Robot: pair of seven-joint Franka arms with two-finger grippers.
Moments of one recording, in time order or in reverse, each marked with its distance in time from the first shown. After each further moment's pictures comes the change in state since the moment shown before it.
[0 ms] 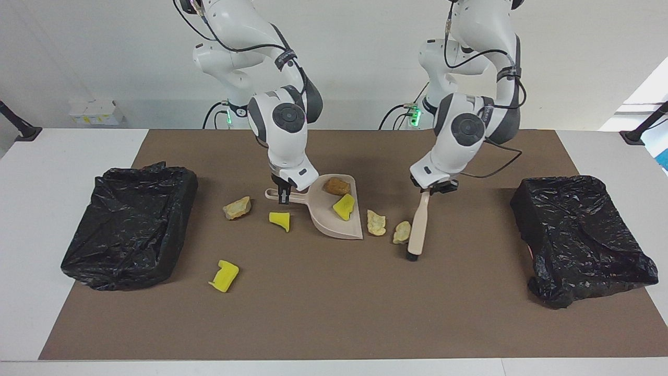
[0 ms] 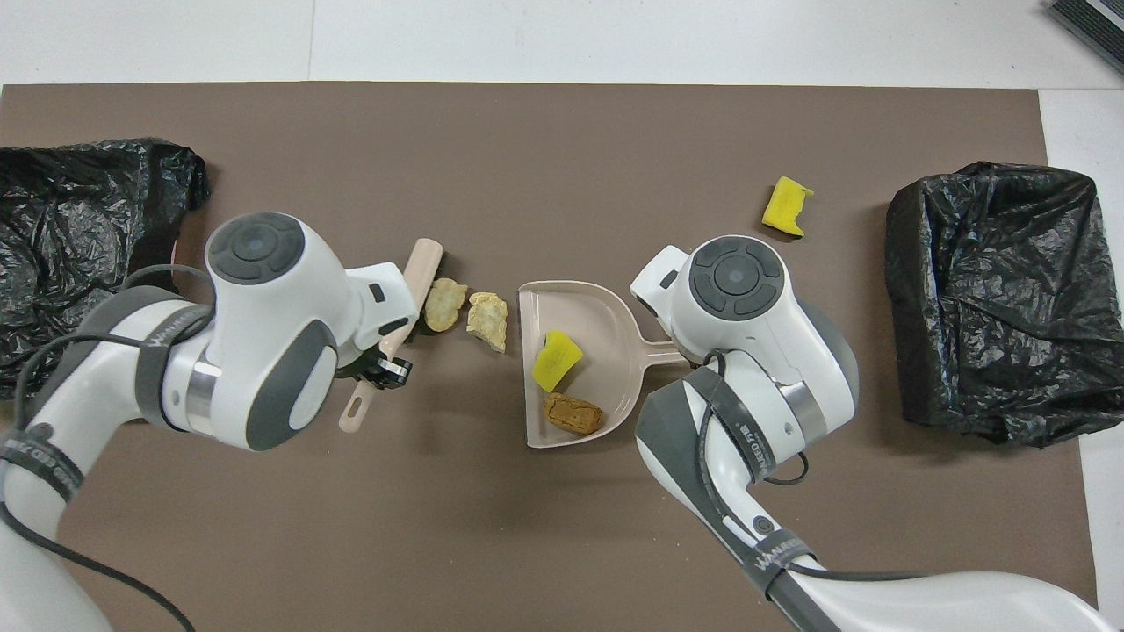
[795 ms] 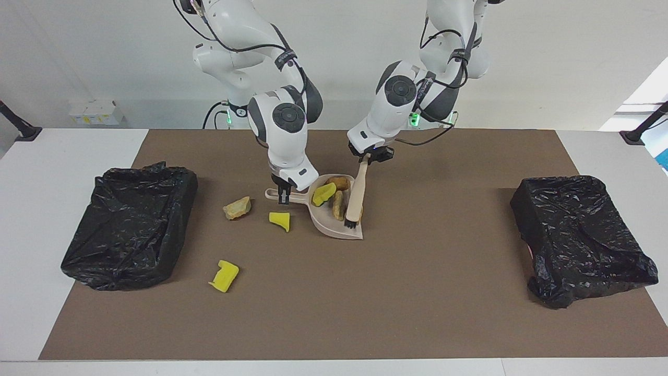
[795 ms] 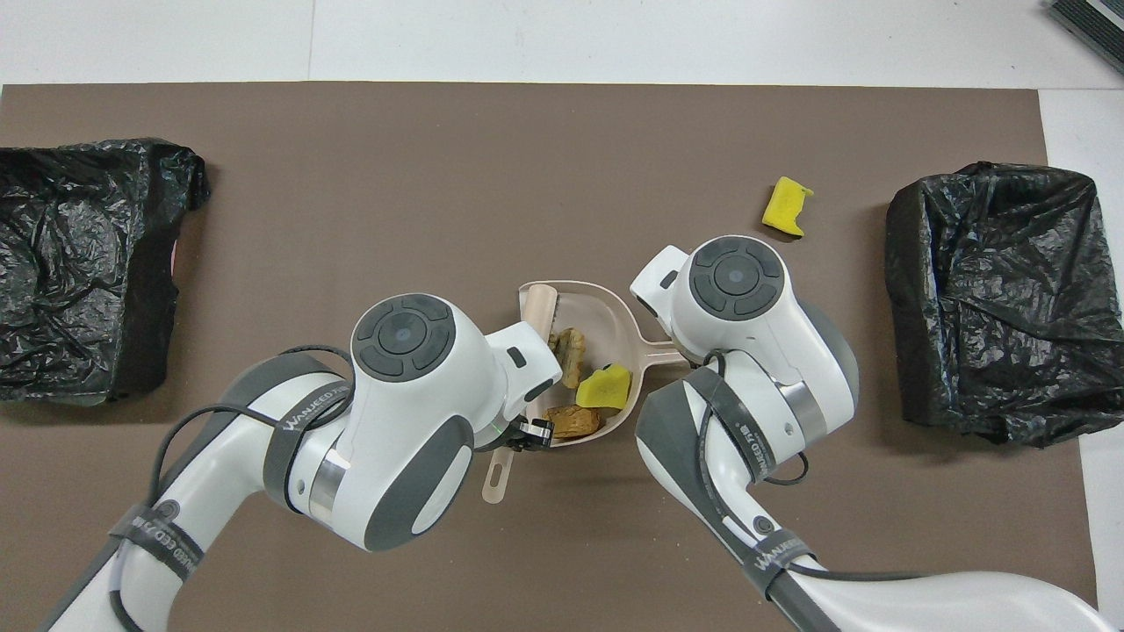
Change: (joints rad) left arm -0.231 -0.052 0.005 0.037 -0.219 0.013 -0.320; right arm 0.000 0.000 0.000 0.000 0.000 0.000 0.000
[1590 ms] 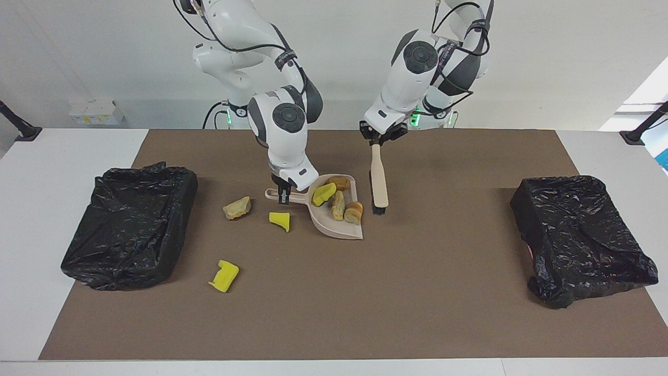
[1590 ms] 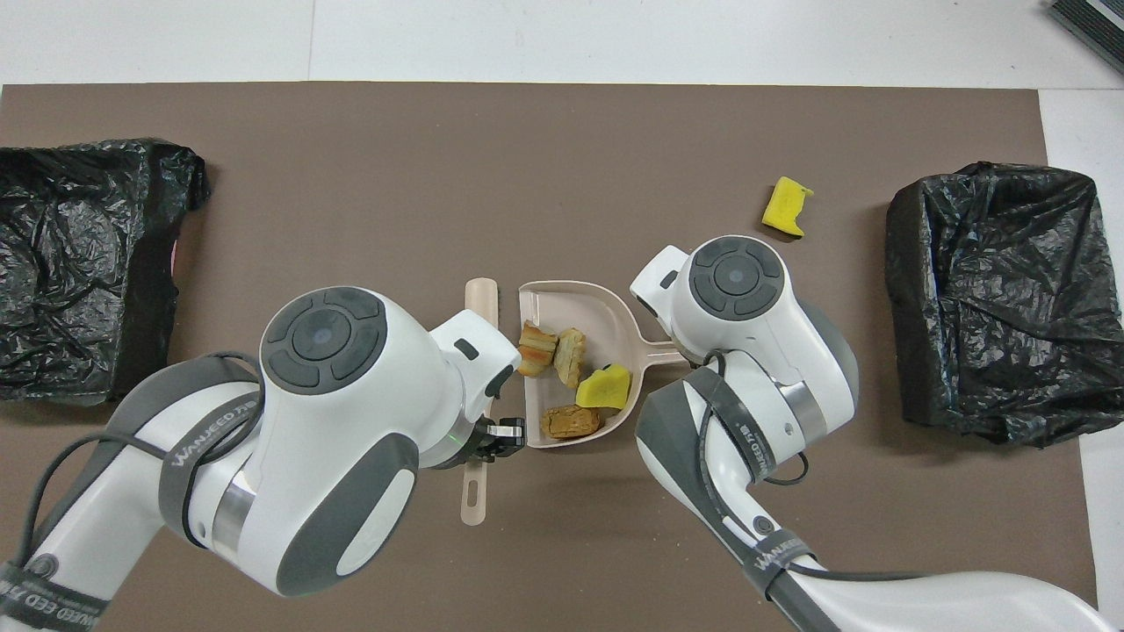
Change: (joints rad) left arm 0.012 -0.144 0.019 -0.036 0.054 -0.159 -0.238; right arm 0.000 0.000 0.000 0.000 0.000 0.000 0.000
